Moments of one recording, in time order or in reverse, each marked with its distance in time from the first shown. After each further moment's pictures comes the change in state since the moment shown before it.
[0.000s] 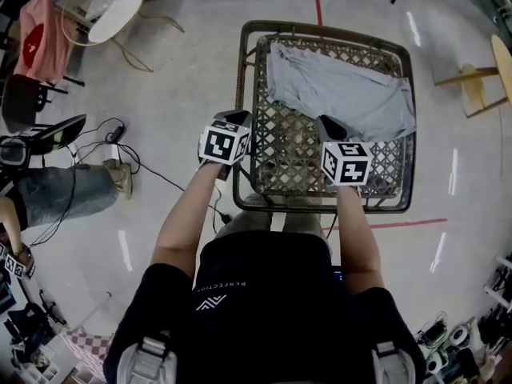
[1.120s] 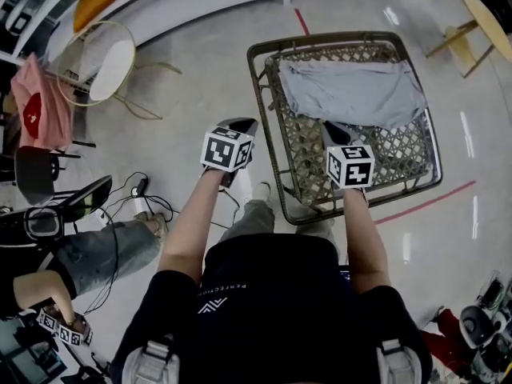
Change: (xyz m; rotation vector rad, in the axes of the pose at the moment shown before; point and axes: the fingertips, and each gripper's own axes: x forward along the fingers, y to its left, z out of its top) left arm -0.021 0.068 0.026 0.238 0.018 -0.184; right arm 0.032 0.061 0.002 0.146 -0.087 -0.161
